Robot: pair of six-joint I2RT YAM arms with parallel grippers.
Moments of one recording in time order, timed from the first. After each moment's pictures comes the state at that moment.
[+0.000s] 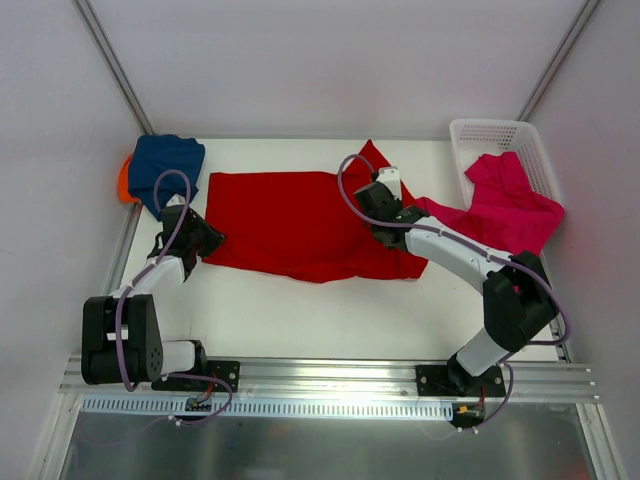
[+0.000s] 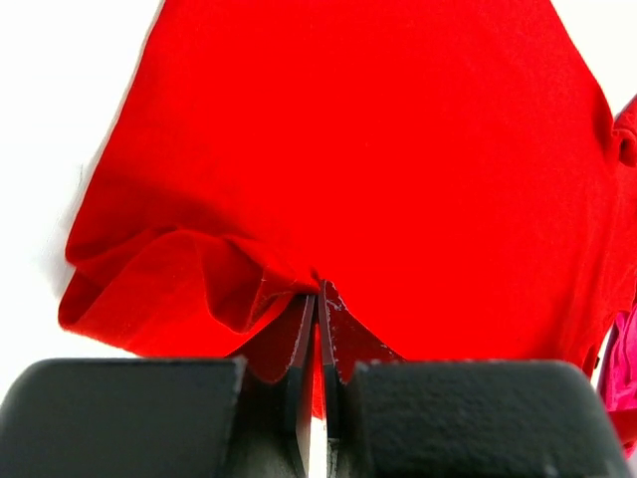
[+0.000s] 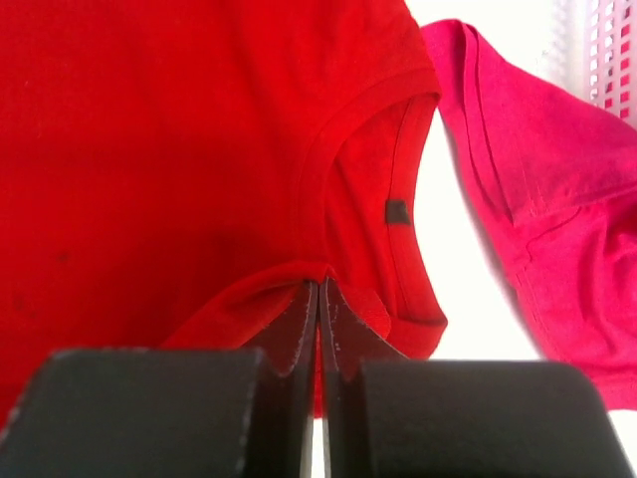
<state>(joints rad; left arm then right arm) 0.07 1.29 0.57 0.04 0.15 -0.73 0.68 1.60 1.15 -0.49 0.66 0.37</state>
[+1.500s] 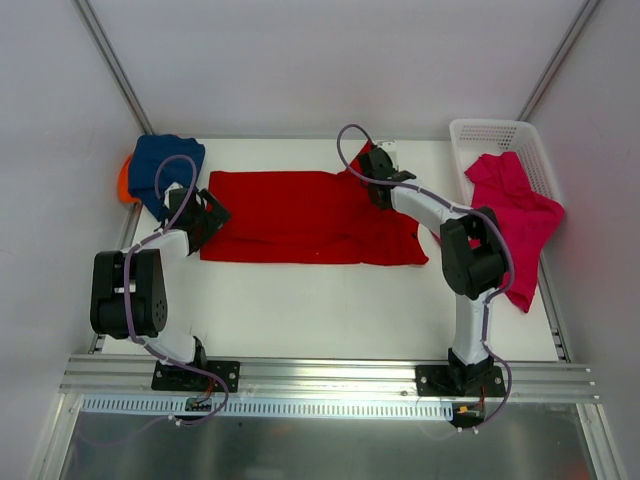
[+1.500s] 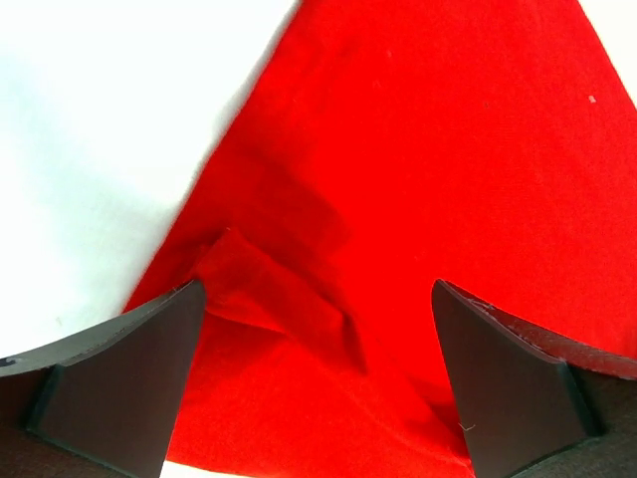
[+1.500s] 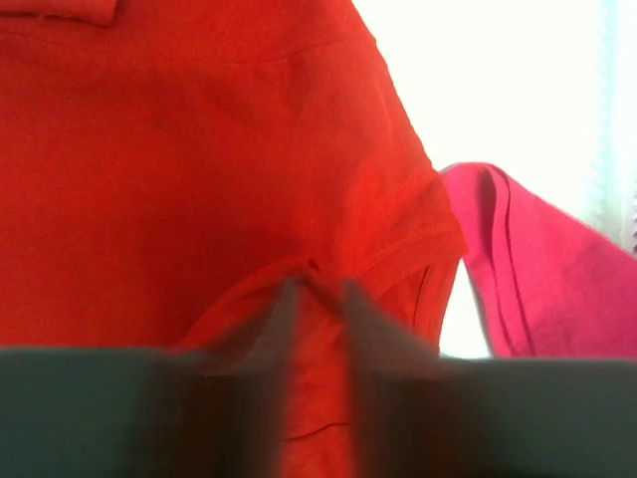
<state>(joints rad) 0.07 1.56 0.75 0.05 0.01 -0.71 0.49 2.00 1.53 -0.44 0.56 0.26</state>
